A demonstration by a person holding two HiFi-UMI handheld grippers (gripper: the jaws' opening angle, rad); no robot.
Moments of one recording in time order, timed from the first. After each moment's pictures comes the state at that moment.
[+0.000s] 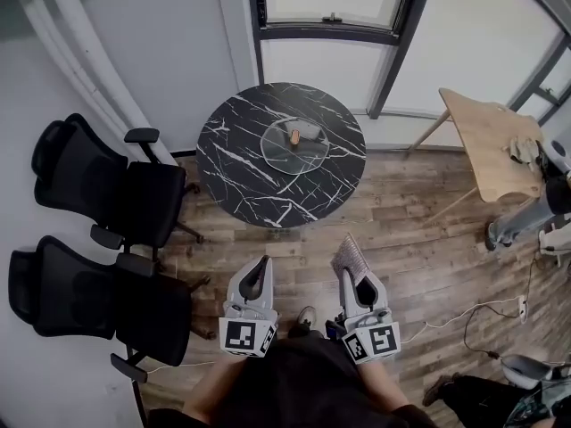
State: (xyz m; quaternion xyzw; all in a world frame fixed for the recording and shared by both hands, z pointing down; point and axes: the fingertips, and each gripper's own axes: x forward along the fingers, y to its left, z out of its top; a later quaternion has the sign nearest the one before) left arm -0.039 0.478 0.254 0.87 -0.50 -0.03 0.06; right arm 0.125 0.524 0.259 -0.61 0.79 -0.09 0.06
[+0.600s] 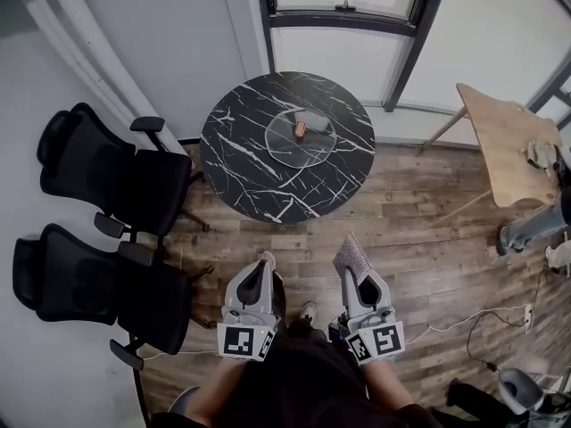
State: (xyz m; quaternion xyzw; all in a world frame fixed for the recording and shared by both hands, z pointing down) left arm -0.016 0.478 0.272 0.85 -0.53 -0.01 0.06; right arm 0.157 0.506 0.281 -0.58 0.81 -0.11 0.06
